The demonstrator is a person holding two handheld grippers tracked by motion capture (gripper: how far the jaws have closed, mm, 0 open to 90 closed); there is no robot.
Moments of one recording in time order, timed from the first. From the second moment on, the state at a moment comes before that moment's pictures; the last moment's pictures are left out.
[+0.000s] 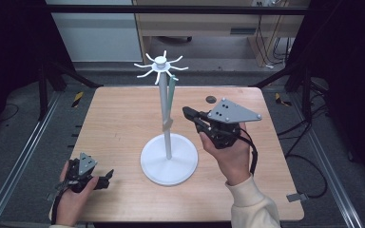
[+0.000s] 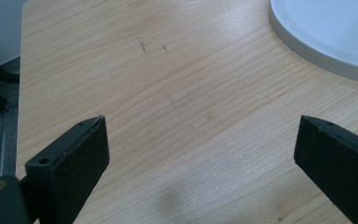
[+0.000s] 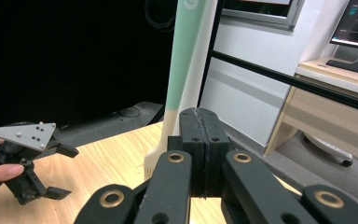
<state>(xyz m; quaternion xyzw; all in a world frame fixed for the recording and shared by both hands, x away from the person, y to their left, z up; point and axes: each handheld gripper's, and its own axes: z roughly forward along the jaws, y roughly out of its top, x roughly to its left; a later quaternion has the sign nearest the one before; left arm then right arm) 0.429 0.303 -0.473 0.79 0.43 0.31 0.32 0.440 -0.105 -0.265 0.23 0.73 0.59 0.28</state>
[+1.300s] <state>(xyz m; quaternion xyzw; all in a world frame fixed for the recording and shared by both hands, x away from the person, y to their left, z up) 0.428 0.305 -0.471 0.78 0.43 0.31 0.33 0.474 -0.143 -0.306 0.35 0.73 0.49 0.34</state>
